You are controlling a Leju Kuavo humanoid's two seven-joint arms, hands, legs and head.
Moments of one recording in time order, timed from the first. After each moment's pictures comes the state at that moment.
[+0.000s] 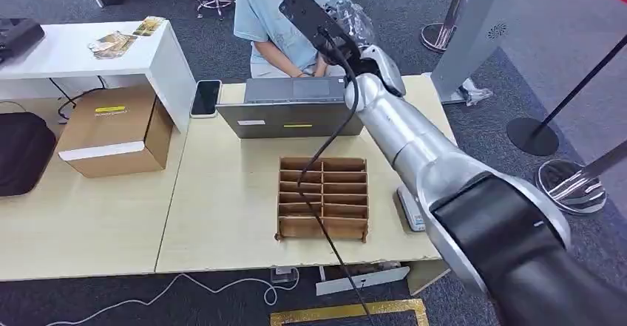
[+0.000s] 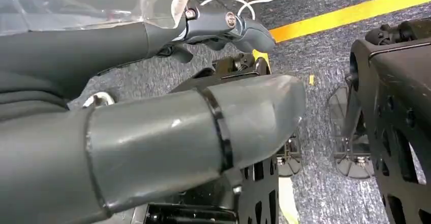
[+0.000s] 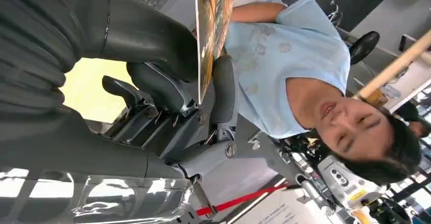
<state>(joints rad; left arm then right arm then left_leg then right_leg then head) -0.21 -0.23 -0.90 -0.21 -0.62 0.13 -0.12 -1.29 0.23 0.55 -0.37 0.39 -0.26 0.12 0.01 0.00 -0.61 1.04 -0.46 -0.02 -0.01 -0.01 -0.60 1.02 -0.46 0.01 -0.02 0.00</state>
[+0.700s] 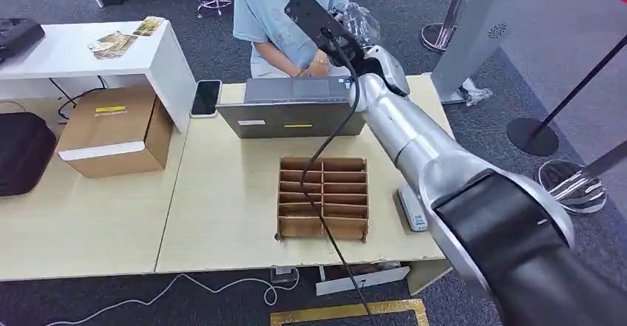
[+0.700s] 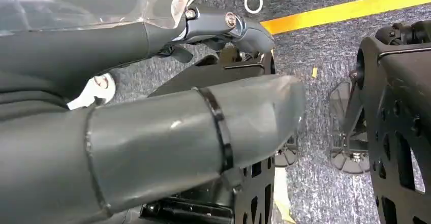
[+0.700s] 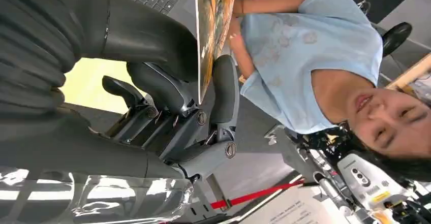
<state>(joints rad) -0.19 -0.23 -0.85 -0.21 -0.58 0.13 -0.10 -1.30 0.22 0.55 -0.33 0.43 -0.26 0.17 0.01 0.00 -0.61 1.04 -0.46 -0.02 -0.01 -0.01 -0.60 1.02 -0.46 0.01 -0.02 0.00</state>
